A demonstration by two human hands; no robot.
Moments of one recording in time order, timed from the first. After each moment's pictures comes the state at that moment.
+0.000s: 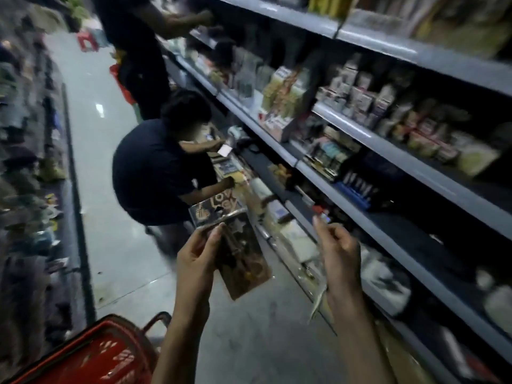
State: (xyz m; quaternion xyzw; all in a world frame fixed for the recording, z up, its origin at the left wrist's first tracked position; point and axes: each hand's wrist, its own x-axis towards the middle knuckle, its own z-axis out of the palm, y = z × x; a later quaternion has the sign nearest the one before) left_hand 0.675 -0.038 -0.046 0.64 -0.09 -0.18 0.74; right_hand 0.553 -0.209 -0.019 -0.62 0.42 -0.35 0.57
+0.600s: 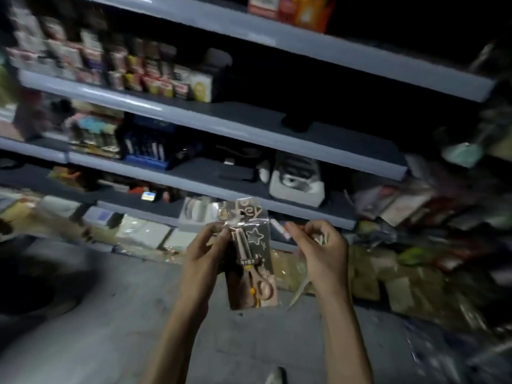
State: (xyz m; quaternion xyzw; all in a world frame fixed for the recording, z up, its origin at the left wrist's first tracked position) left_hand 0.409 -0.198 -0.043 0.53 -0.37 -0.52 0.55; right_hand 0.217 -0.228 -0.026 -0.46 0.61 -0.54 0.36
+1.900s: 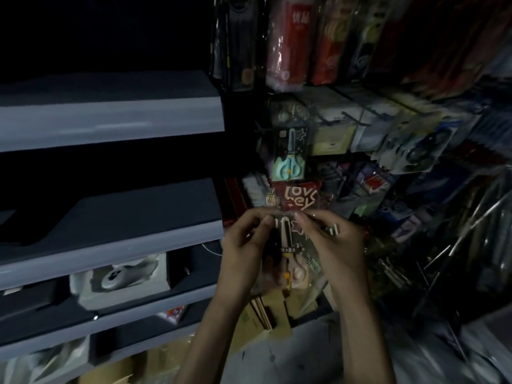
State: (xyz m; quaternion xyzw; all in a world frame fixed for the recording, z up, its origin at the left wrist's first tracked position) left_hand -0.097 -0.444 0.006 0.33 -0.58 -0.59 0.45; right_hand -0.234 -0.378 0.025 -0.36 0.66 -0.62 0.22
